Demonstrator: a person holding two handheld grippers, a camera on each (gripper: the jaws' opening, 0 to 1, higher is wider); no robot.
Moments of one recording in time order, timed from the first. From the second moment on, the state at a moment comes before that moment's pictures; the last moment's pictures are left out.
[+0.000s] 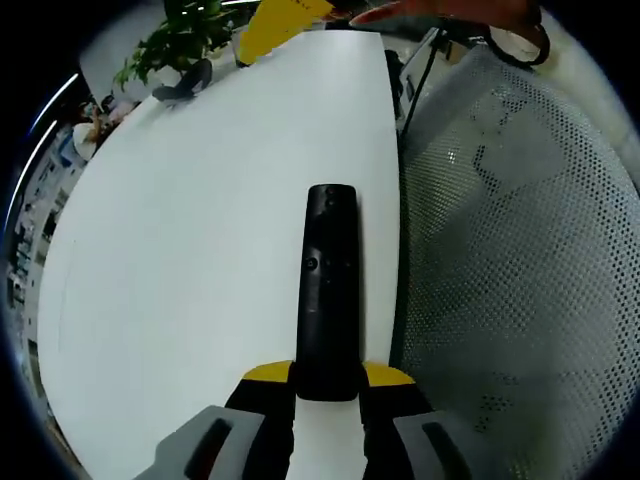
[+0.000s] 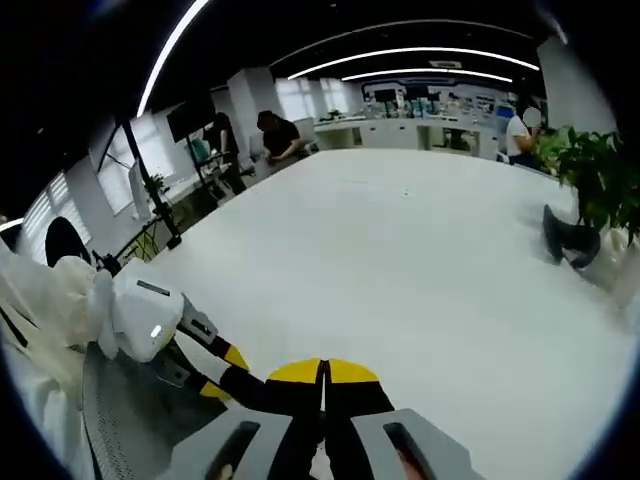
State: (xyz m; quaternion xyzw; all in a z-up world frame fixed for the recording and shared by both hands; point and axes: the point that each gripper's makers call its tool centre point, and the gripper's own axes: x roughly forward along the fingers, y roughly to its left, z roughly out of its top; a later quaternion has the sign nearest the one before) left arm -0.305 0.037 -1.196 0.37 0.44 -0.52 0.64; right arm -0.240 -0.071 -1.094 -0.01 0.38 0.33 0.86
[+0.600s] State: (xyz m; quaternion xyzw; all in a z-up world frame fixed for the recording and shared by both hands) left arm -0.304 0.036 -1.197 0.37 0.44 -0.52 0.63; right arm -0.279 -0.066 -1.165 -0.01 0.52 0.35 0.78
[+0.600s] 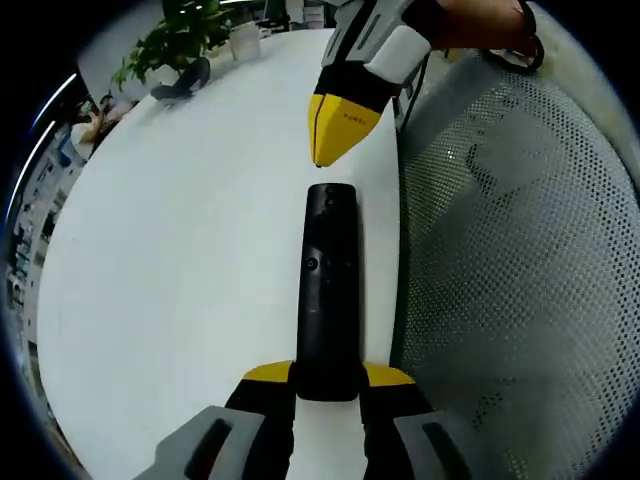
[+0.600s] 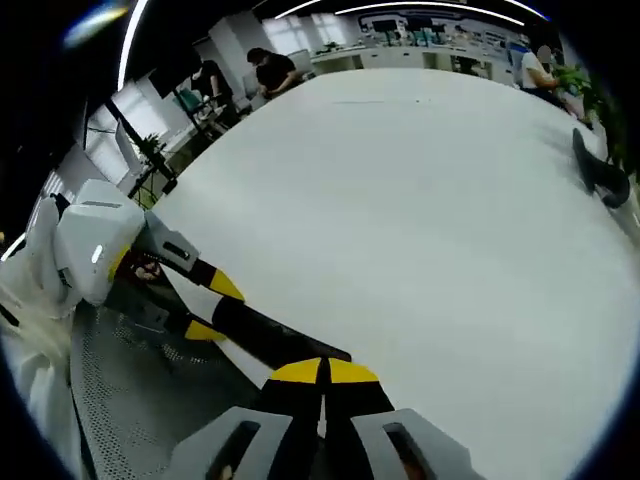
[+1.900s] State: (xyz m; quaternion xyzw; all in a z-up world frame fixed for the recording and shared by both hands) left arm -0.303 0.036 -1.196 0.38 0.45 -0.52 0.61; right arm -0.280 -0.063 -1.184 0.02 0.58 0.27 0.77
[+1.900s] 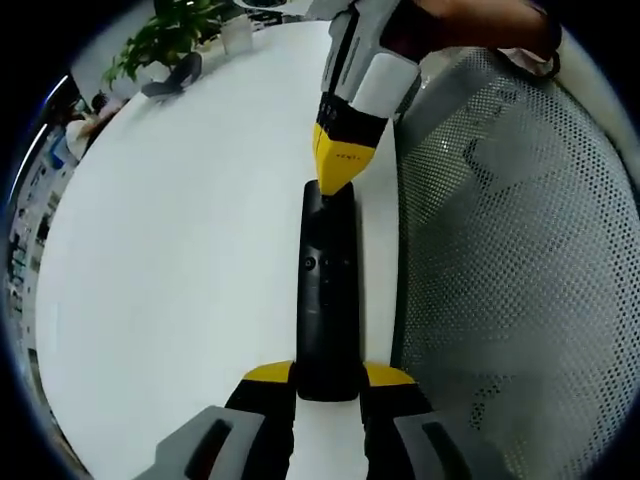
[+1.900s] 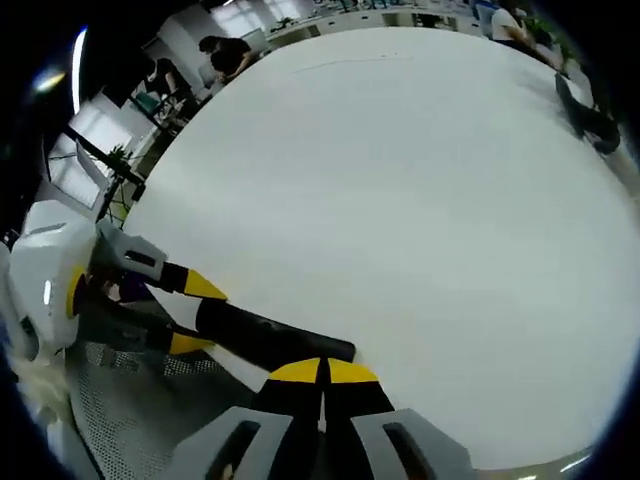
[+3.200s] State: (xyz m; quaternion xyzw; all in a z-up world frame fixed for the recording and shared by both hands) left arm -0.303 0.036 -1.196 0.38 0.45 -0.52 0.62; right arm -0.278 -0.067 -1.183 0.05 0.58 0.26 0.77
